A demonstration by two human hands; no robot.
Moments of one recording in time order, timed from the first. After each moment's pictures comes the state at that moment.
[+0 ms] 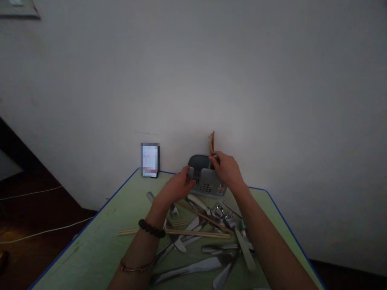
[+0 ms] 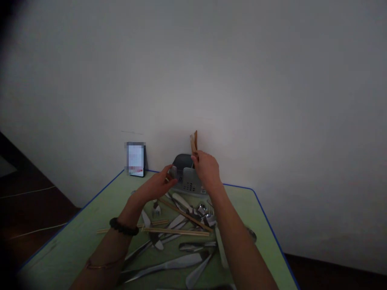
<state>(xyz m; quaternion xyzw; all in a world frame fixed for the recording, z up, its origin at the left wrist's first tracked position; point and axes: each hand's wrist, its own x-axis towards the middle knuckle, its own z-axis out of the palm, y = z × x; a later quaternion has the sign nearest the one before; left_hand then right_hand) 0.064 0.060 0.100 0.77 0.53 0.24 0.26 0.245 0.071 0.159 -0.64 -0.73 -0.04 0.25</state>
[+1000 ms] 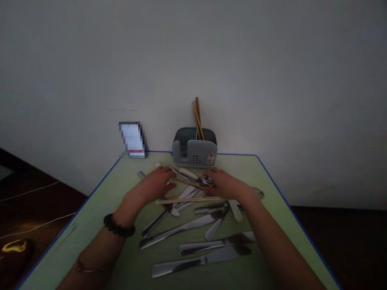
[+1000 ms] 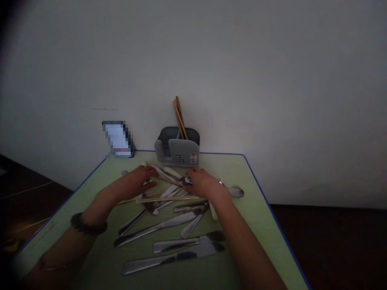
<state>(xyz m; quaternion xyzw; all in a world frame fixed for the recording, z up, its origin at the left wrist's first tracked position) 0.039 0.017 0.072 0.87 0.46 0.04 0.16 0.281 -0.019 0.087 -0.57 -0.80 0.20 0.03</state>
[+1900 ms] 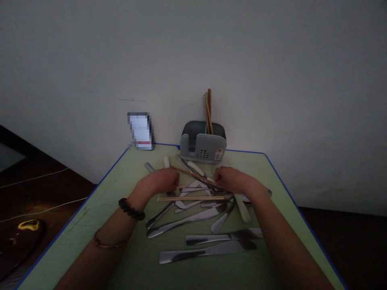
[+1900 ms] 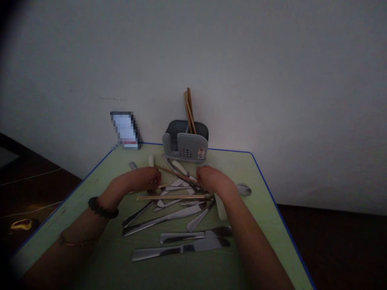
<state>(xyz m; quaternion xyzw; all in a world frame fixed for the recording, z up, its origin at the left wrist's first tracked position) 0.041 0.019 0.078 0.84 0.47 -0.15 0.21 0.275 -0.010 0.093 -0.60 -0.77 0.19 -0.08</state>
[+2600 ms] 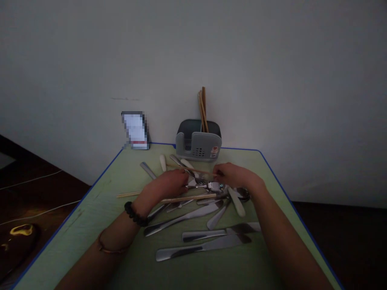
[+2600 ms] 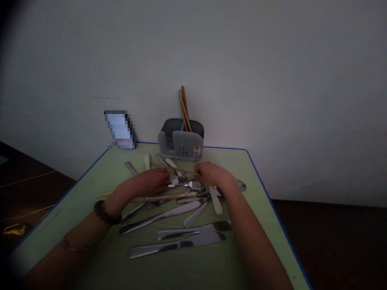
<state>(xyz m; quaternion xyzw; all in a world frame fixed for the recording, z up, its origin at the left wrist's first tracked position) 0.068 0.004 0.074 0.91 0.39 -0.11 0.13 0.288 -0.008 0.101 -0.58 -0.78 0.22 -0.09</state>
